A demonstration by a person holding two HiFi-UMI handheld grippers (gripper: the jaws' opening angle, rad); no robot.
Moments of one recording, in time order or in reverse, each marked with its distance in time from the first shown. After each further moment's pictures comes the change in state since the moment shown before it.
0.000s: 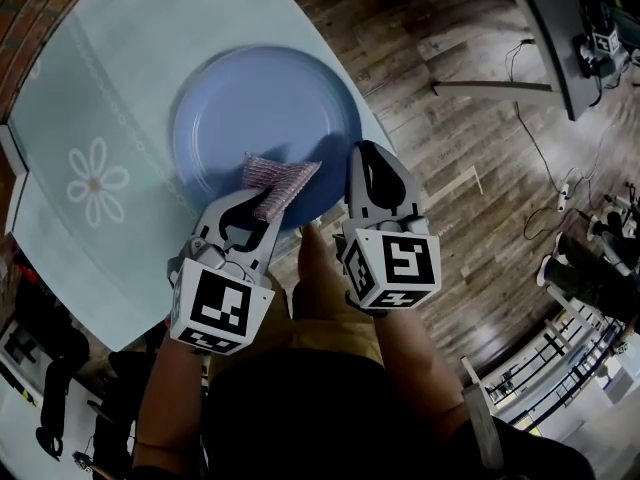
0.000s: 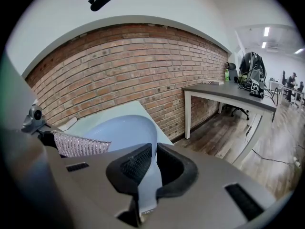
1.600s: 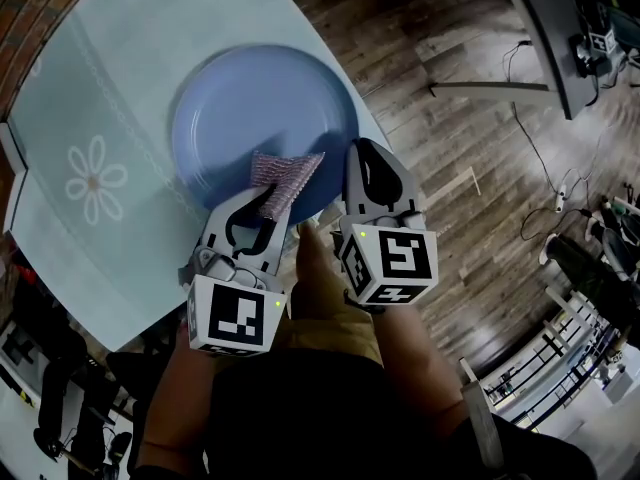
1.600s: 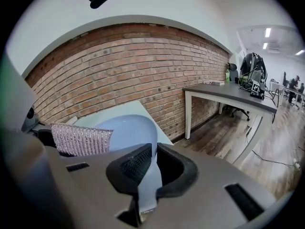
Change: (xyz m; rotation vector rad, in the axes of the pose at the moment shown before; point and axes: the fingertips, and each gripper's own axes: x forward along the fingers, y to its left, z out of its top) left arm -0.003 -0.006 0.012 0.001 -0.113 0.108; right arm 0.000 0.002 0.000 -0.012 0.004 0.002
